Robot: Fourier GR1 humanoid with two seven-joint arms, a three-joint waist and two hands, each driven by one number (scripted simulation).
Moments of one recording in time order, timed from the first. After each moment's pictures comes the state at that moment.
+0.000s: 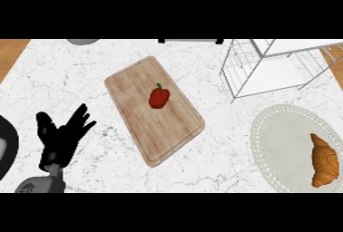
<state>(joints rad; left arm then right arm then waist) -0.07 0.21 0.03 -1.36 0.17 0.02 0.28 -1.24 -0.64 -0.16 -0.76 0.51 0.35 0.02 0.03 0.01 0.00</state>
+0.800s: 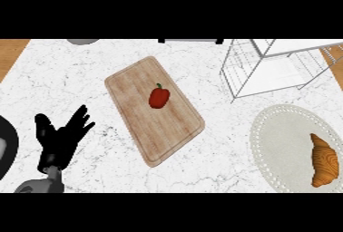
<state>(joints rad) -0.05 0.21 0.04 -1.39 0.16 0.00 0.29 -1.35 -0.65 -0.18 -0.49 0.58 0.27 -0.15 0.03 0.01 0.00</state>
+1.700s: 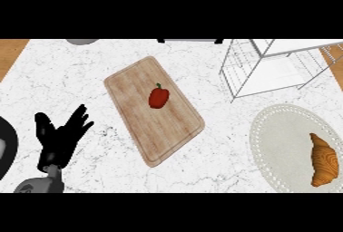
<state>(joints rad) -0.06 0.20 0.05 -1.37 0.15 0.01 0.29 -1.45 -0.70 -0.52 -0.35 0.28 0.21 0.03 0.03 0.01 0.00</state>
